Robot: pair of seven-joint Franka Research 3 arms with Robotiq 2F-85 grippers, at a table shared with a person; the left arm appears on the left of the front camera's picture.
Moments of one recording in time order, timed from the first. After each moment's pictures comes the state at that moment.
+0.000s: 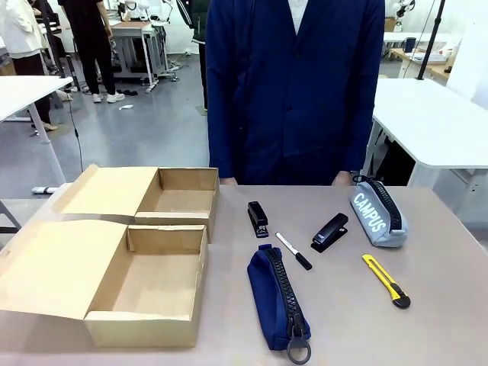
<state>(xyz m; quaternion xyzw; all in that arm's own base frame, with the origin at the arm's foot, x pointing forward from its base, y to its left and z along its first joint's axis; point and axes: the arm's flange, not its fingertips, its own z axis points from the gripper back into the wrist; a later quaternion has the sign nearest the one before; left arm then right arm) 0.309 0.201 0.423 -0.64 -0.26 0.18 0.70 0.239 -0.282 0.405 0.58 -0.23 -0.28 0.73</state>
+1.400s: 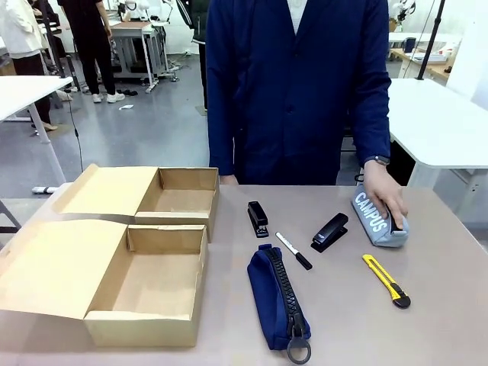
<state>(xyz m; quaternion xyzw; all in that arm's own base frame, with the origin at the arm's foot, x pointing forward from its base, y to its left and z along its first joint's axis) 0.309 0.200 0.425 -0.63 -0.26 0.17 0.71 0.166 -0.271 0.410 0.55 -0.22 -0.22 0.78</state>
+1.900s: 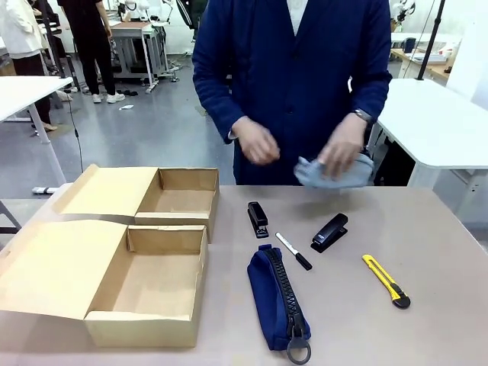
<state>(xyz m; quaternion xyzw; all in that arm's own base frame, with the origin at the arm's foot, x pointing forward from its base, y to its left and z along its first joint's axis) 0.309 0.200 0.425 -0.63 -0.26 0.17 0.71 0.204 -0.268 0.408 0.54 -0.18 -0.21 0.79</state>
